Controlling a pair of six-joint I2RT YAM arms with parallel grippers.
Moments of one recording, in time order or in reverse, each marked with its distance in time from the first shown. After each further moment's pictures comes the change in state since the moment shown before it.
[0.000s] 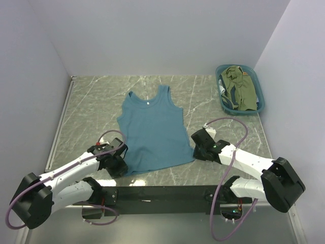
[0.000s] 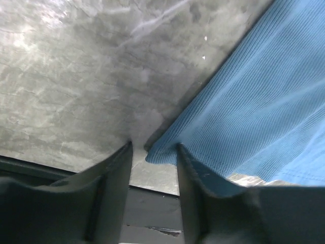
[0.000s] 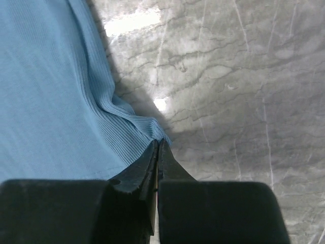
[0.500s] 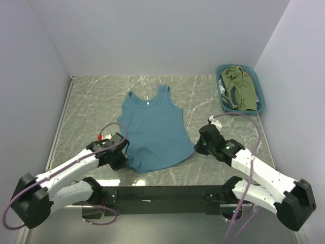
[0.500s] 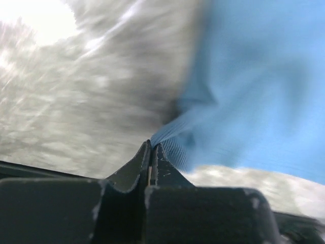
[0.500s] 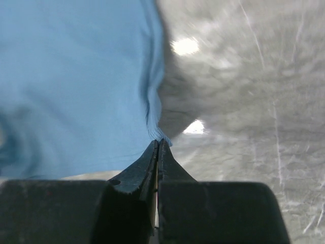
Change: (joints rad) left arm -0.023 0.018 0.084 -0.005 -0.039 0.042; right arm -0.011 -0.222 0.092 -0.125 -0.038 -0.024
